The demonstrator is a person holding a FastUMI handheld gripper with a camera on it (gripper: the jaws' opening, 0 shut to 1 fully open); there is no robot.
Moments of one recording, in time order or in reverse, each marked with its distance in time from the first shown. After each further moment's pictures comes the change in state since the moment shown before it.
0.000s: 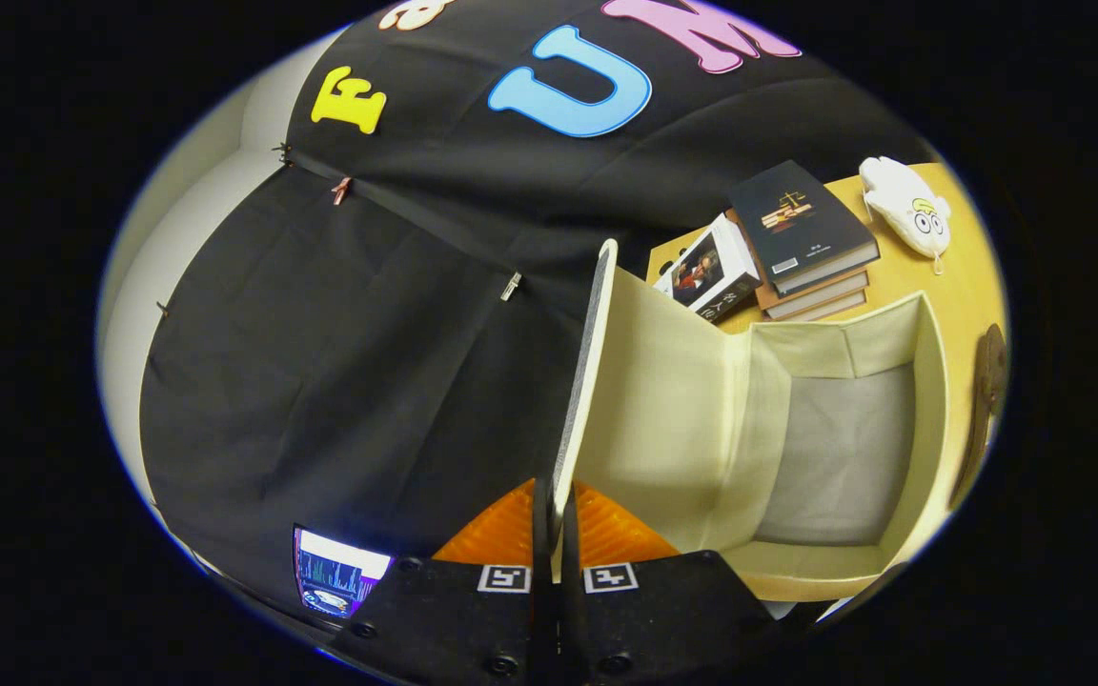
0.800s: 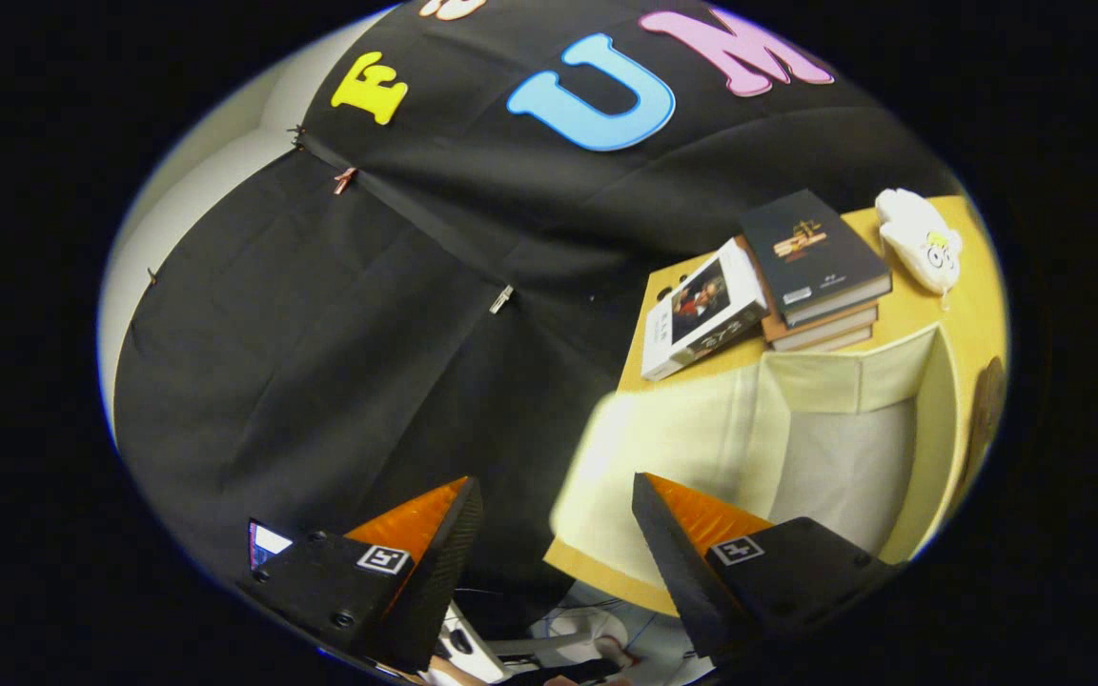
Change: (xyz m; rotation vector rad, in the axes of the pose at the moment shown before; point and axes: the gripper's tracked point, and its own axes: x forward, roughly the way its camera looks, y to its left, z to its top) arm 0.000 -0.021 0.022 -0.146 -0.131 -0.089
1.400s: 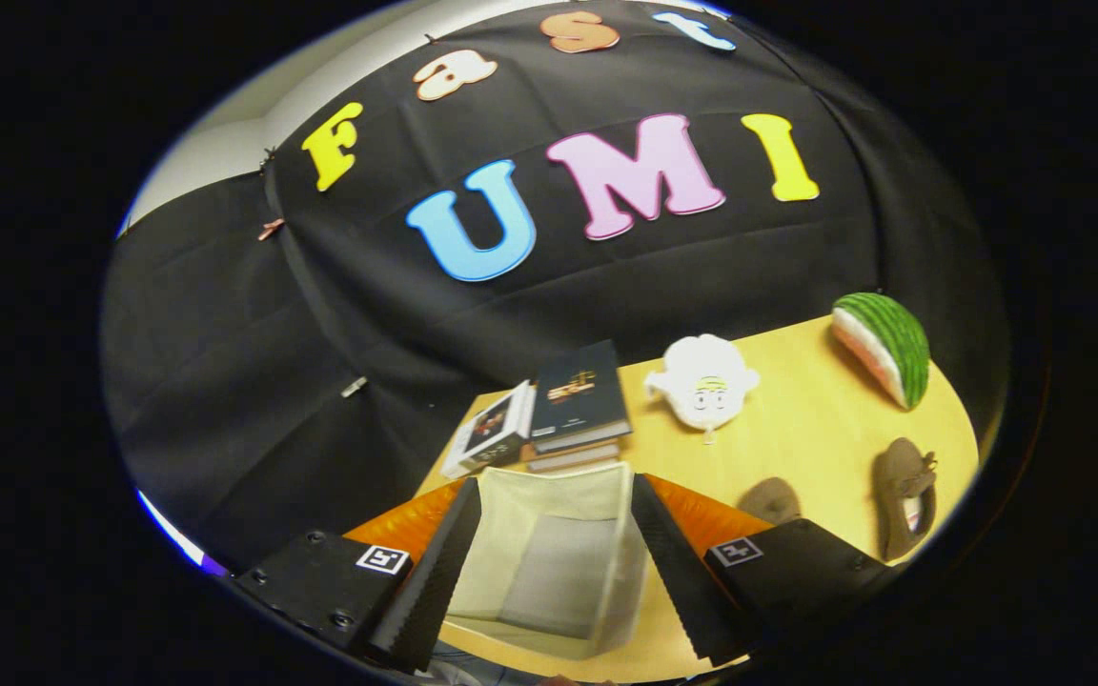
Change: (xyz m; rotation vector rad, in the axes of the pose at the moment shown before) arm -0.165 -0.192 0.071 -0.152 -0.344 -0.448
